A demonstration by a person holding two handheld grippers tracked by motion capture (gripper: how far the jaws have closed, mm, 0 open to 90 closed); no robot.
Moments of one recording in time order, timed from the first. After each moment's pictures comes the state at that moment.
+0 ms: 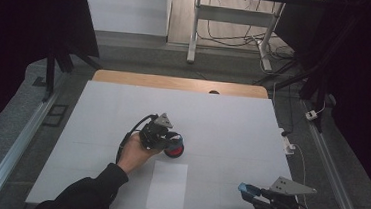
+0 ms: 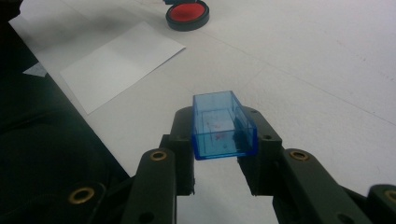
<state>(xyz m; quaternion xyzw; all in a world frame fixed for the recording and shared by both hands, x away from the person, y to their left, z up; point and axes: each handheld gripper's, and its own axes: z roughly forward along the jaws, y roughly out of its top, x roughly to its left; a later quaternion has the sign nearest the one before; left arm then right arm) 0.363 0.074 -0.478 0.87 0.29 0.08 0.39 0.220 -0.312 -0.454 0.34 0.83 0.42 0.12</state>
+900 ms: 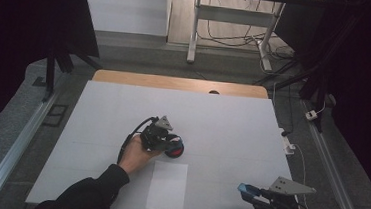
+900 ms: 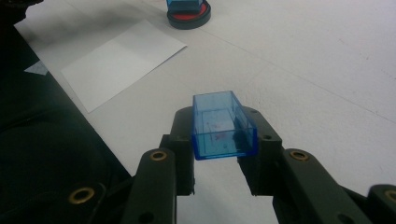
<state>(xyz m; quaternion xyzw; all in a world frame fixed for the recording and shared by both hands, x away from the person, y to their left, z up) 0.368 0.074 -0.494 0.88 0.29 0.08 0.38 0.220 -0.312 -0.455 0.34 0.83 0.42 0.12</state>
